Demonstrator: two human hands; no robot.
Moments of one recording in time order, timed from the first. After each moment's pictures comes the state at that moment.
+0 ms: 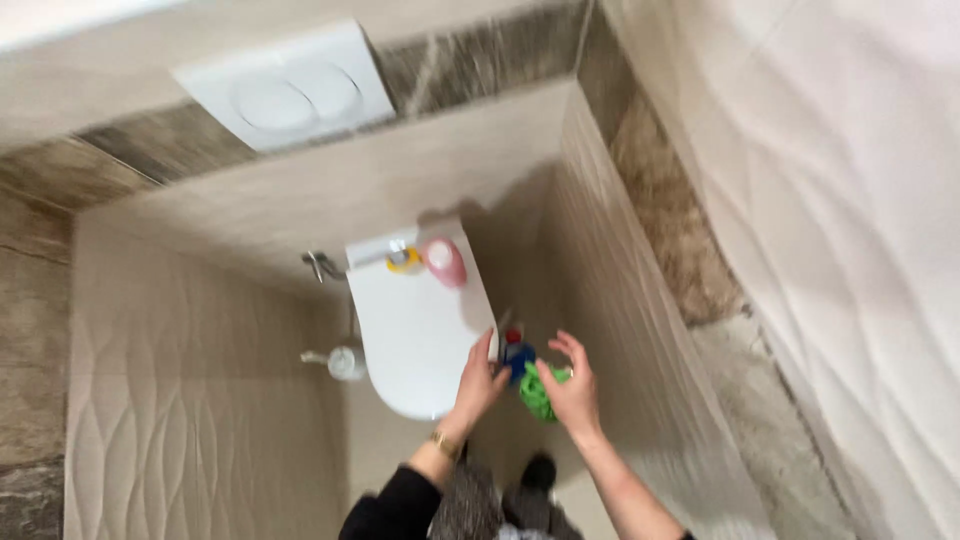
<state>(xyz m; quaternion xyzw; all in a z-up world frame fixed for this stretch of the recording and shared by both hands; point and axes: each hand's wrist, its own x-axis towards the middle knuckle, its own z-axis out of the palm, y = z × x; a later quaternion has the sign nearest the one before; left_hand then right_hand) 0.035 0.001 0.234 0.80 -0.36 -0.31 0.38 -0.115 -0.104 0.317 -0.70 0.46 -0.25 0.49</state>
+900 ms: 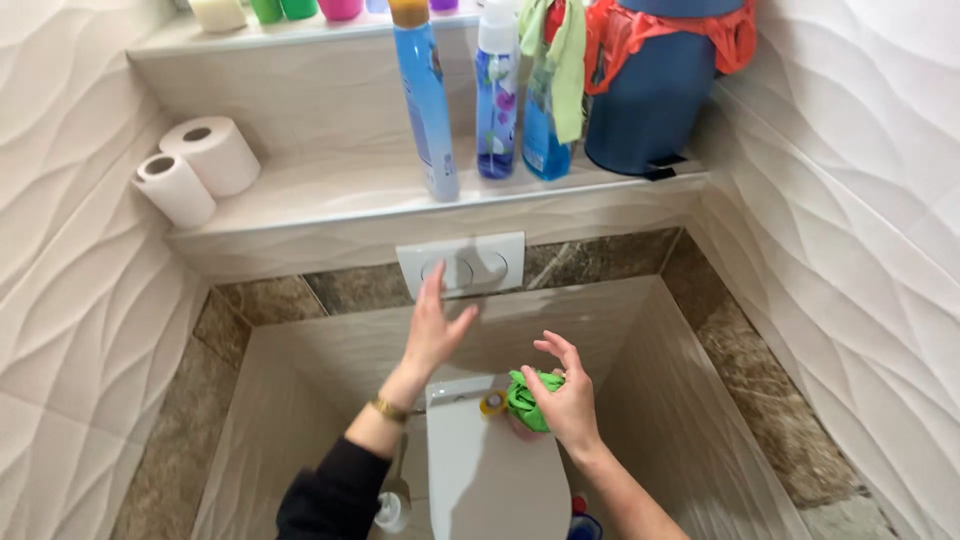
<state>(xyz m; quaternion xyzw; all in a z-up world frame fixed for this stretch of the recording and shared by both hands) 0.374 -0.009 0.546 0.75 -0.44 0.02 0.50 0.139 -0.090 0.540 -0.73 0.31 -0.34 0.51</state>
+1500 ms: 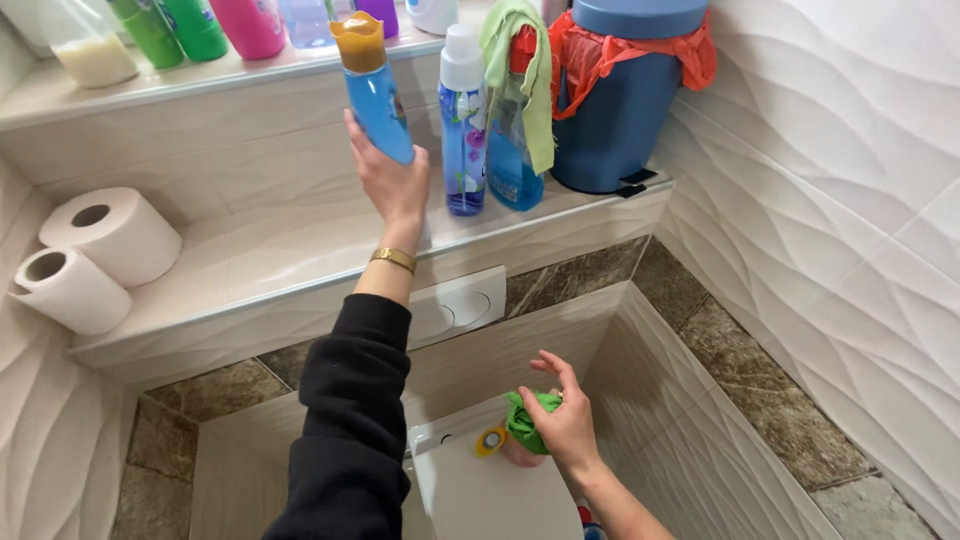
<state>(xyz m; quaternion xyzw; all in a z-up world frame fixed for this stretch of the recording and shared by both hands) 0.550 -0.200 0.695 0.70 -0.27 0.22 0.62 0.200 -0.101 0.528 -0.72 0.39 -0.38 0.43</state>
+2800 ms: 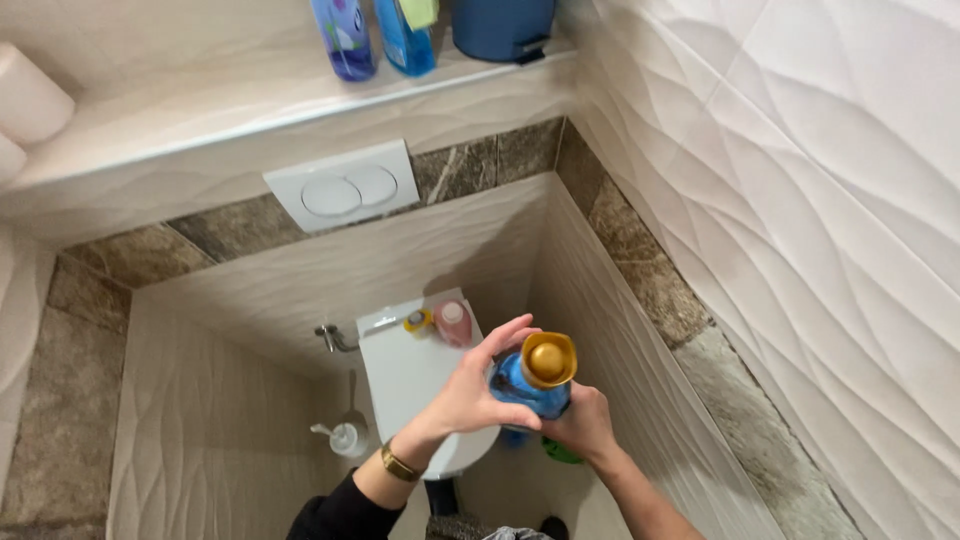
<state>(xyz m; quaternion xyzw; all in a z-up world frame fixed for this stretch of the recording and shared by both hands) 0.092 0.024 0.580 0.47 -0.59 -0.34 0.56 -0.105 -0.090 0.398 -0.84 0.43 -0.16 0.29</state>
